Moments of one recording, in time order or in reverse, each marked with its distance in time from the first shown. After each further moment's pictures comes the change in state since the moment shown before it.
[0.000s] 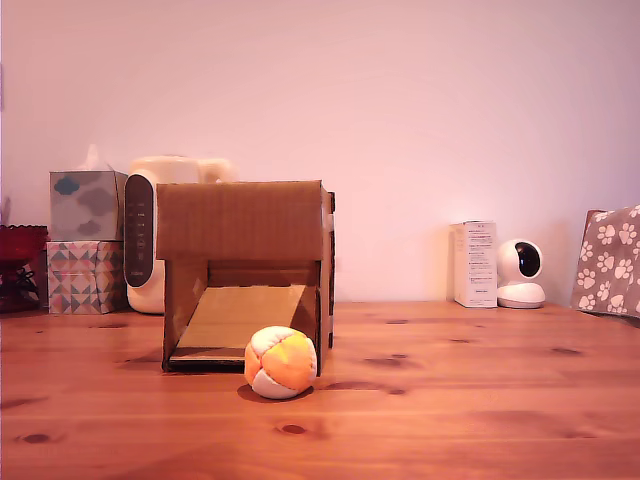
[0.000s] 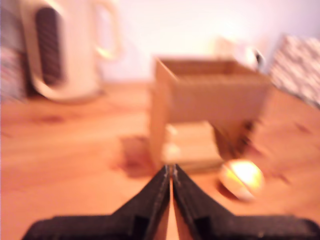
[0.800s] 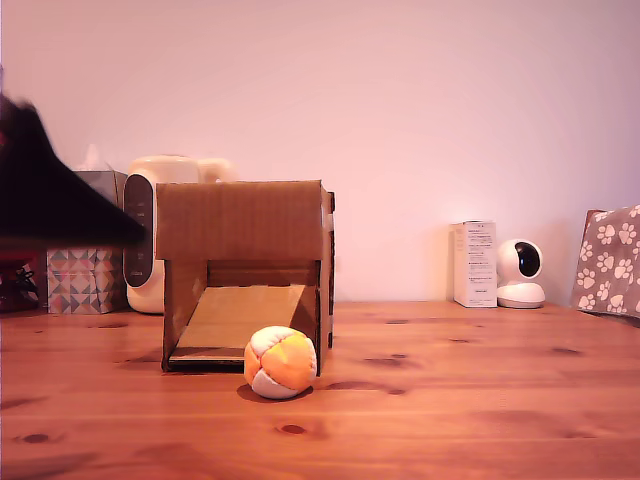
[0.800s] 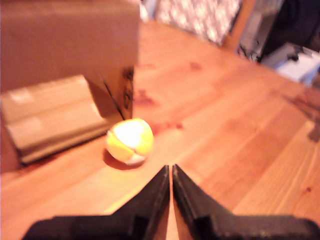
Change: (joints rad) arm -0.438 0.712 0.008 0.561 -0.050 -0.001
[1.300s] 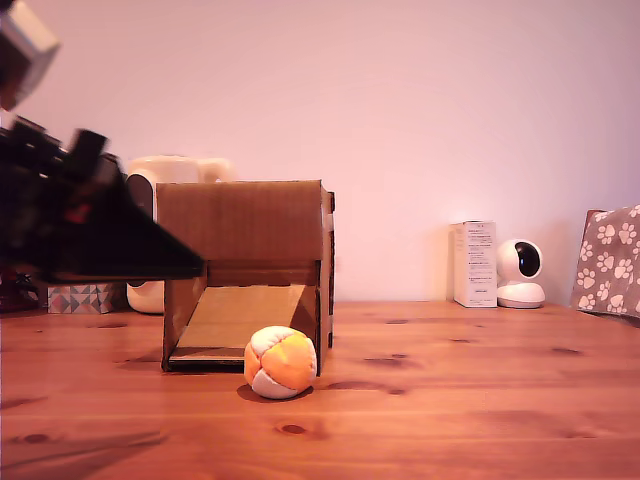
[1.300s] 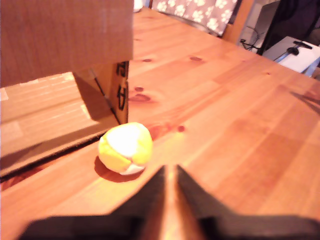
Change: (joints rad) arm -0.019 0.336 0.051 0.282 -0.016 0.000
